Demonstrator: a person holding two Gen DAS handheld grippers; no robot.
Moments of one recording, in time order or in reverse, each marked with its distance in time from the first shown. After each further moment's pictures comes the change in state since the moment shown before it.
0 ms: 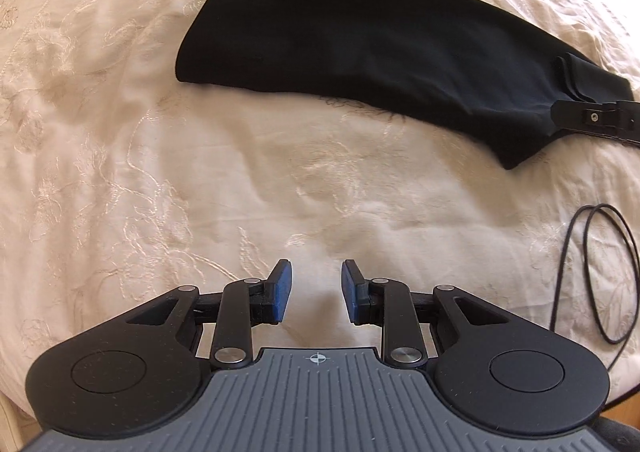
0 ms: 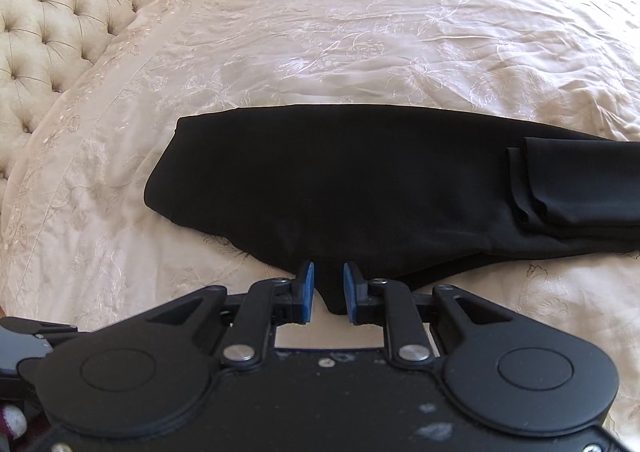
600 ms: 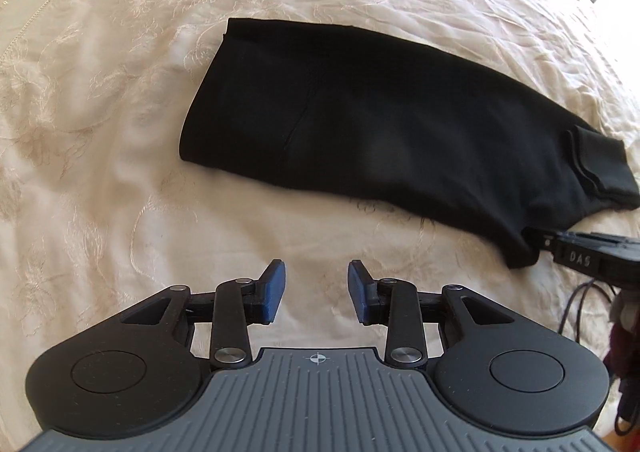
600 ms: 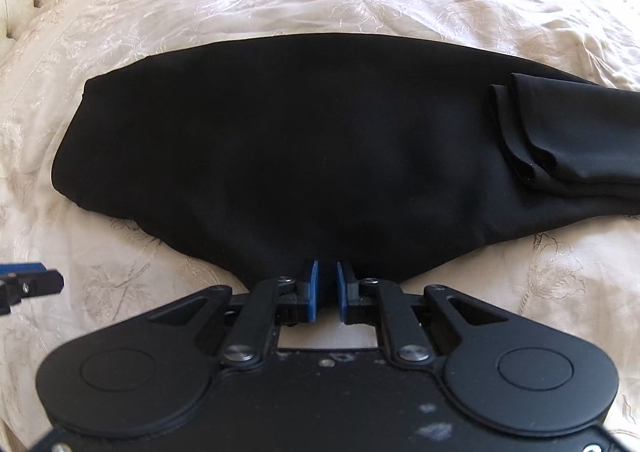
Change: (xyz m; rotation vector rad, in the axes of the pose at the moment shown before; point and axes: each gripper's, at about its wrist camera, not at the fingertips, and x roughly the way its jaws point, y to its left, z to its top) left arm 0.018 0.037 0.066 -0.025 -0.075 -0.107; right arm 0.073 -0.011 -0.008 0.055 0.143 -0.183
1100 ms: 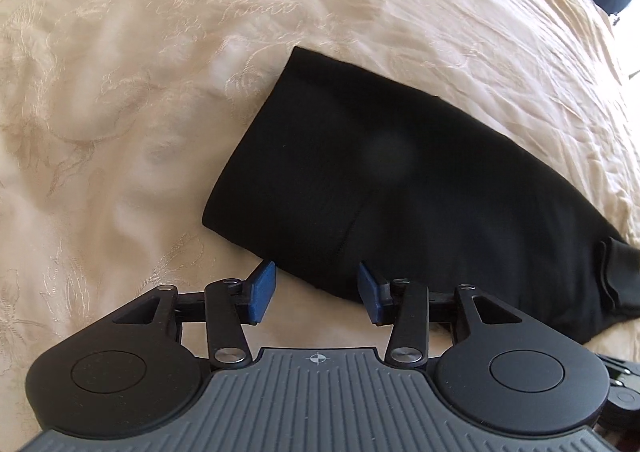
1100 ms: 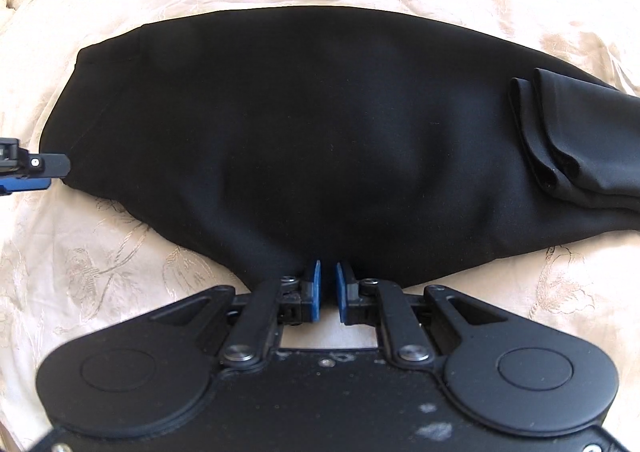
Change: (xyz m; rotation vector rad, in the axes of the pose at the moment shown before) left arm 0.045 0.047 0.045 -0.239 -0.037 -0.020; right arm 0.017 0.007 0.003 -0.043 0.059 -0.012
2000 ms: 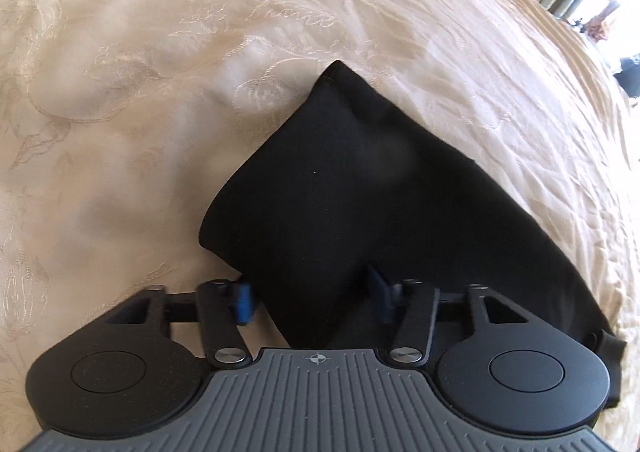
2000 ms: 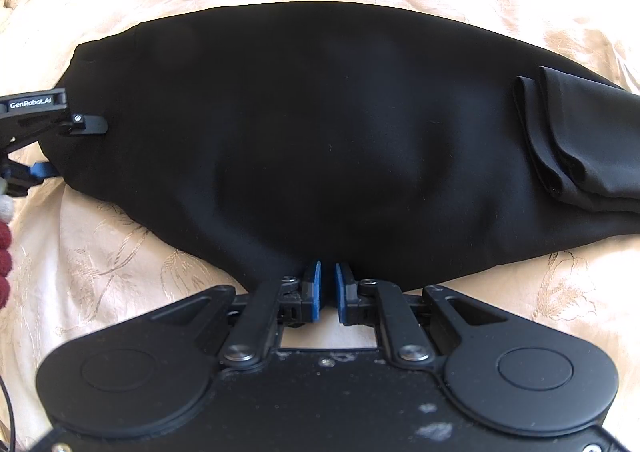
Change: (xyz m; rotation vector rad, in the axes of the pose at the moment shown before) left arm 0.028 -0.006 0.011 -0.182 -0.103 -0.077; right arm -0.003 0.001 0.007 0.003 0.011 -0.004
